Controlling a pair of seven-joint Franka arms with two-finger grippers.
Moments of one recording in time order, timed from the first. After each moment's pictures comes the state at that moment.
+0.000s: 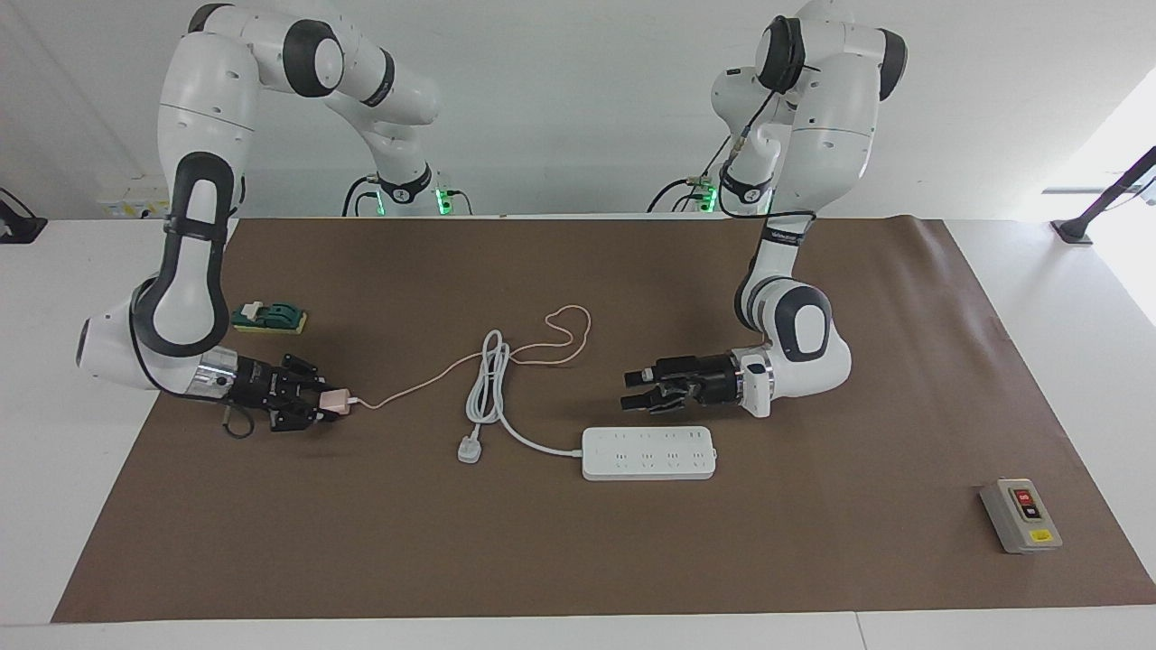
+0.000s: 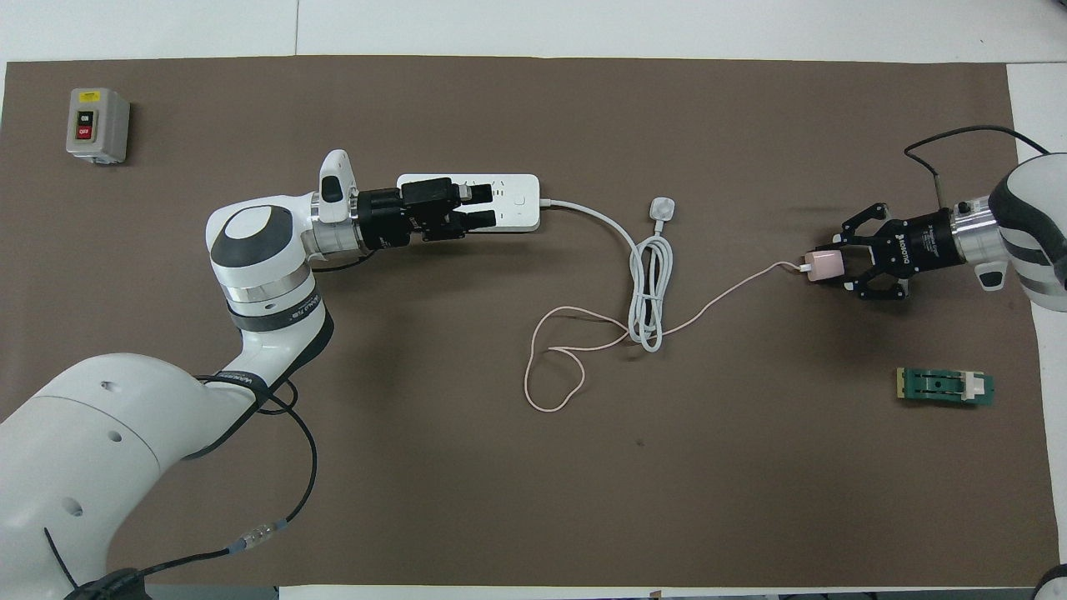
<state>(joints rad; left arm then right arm) -0.20 0.58 -0.08 -1.78 -1.75 1.83 0.75 -0.26 0.57 -0.08 -1.71 0.73 1.81 0.66</state>
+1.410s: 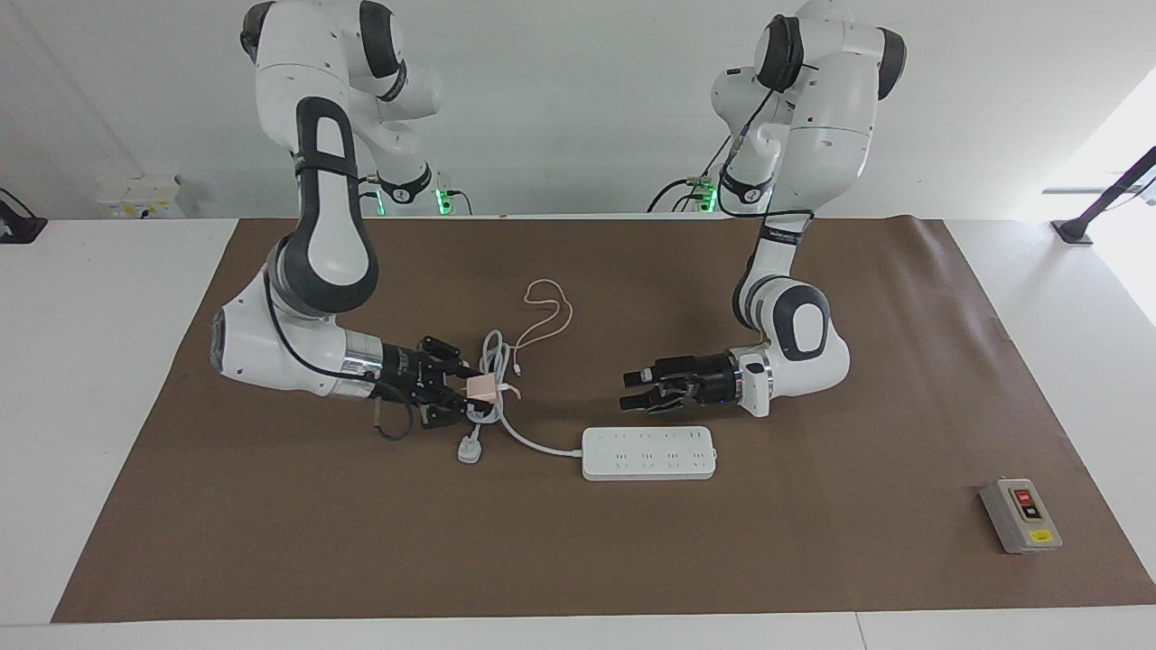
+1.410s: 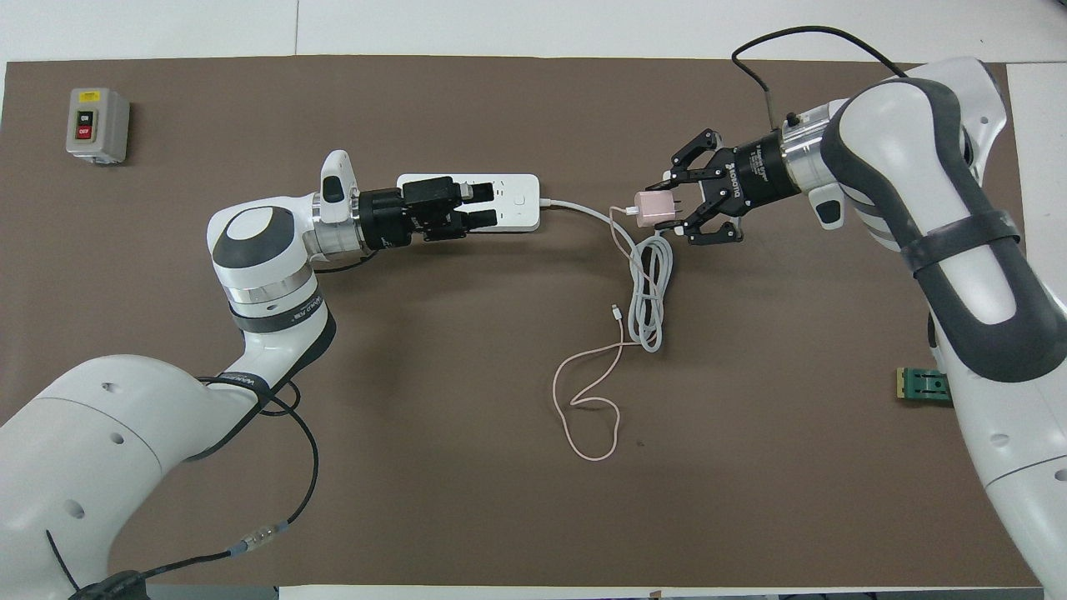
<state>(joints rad) -0.20 0.58 -0.08 -1.78 -1.76 1.84 0.74 0.15 0.52 -0.05 -1.53 0.92 1.83 1.15</state>
